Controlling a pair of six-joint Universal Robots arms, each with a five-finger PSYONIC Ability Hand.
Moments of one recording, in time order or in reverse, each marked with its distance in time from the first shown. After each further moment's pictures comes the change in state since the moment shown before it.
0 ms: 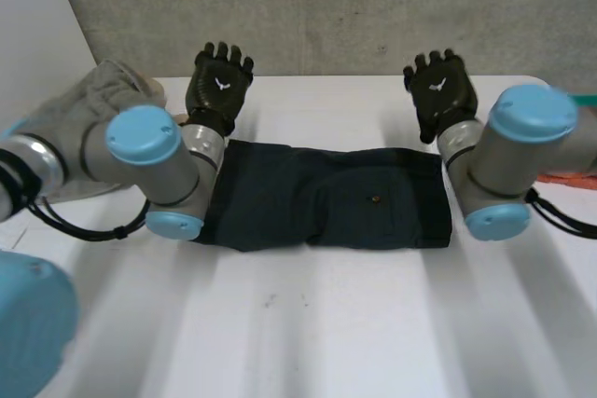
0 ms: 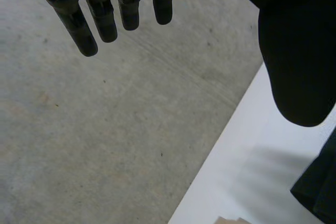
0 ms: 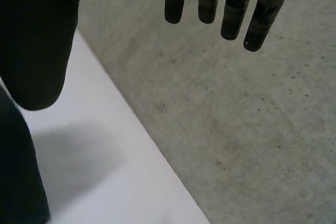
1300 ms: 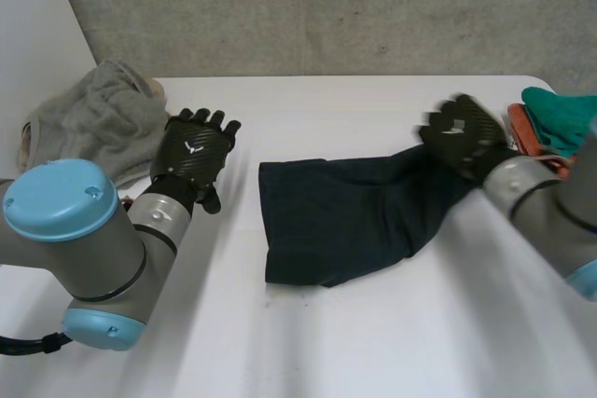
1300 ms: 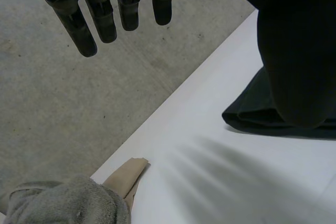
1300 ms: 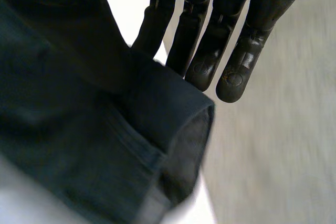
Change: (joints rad) left arm -0.007 0.468 -0.696 -0.004 -0.001 -0.220; right arm -0.093 -0.339 0.445 0.080 -0.371 -0.346; left_hand 0.000 -0.001 0.000 0.000 0.000; right_hand 0.792 0.956 0.968 0.949 0.914
